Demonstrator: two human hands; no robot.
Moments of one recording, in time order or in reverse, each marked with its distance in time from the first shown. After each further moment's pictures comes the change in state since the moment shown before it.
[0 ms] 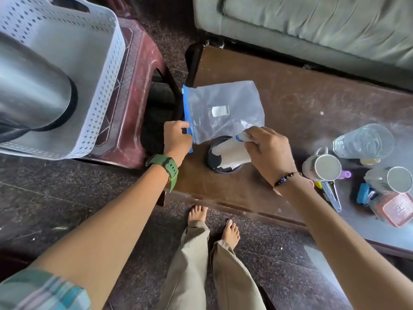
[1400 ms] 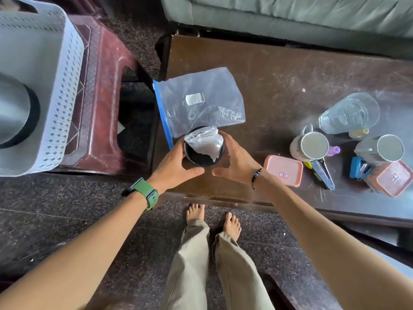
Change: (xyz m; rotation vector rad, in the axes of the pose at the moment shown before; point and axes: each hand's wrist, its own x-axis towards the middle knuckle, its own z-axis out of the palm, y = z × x) left_hand -0.045 -0.033 0.018 0.130 -0.542 0.298; right_hand -0.017 0.060 0.066 0.294 -0.422 0.109
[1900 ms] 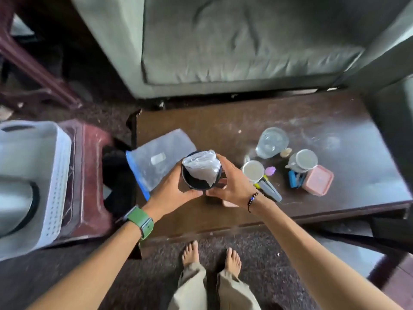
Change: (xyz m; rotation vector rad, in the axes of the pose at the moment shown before) left_hand -0.024 0.150 0.003 0.103 -0.046 0.228; right_hand -0.091 -0.028 -0.098 0.163 0.323 -0.025
